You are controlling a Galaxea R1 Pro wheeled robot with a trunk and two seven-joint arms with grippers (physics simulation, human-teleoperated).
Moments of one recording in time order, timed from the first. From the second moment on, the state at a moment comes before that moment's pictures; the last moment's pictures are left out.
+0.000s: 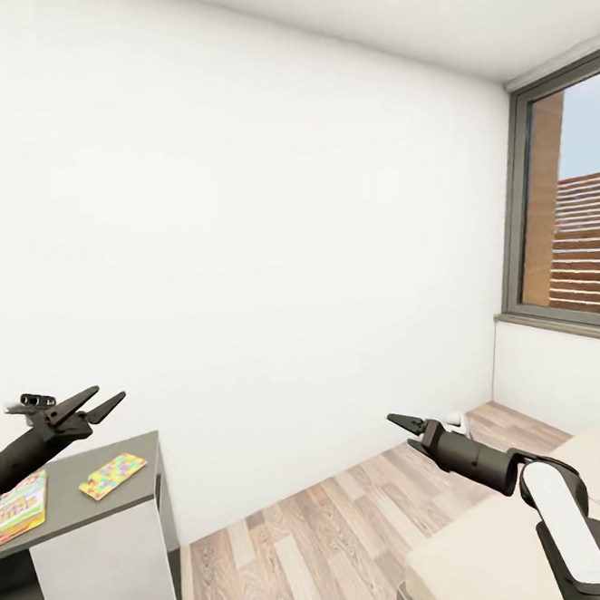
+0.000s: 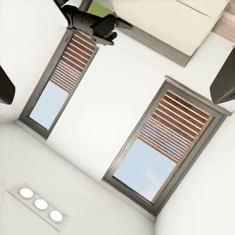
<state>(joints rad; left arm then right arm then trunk) -0.64 0.45 0.44 -0.83 0.45 0.82 -1.57 -0.29 -0.05 -0.22 -1.51 -0.97 1.00 0.14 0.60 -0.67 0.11</state>
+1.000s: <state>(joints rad) -0.64 0.45 0.44 -0.83 0.45 0.82 -1.57 -0.29 -0.05 -0.22 -1.51 -0.97 1.00 0.13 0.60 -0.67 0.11</state>
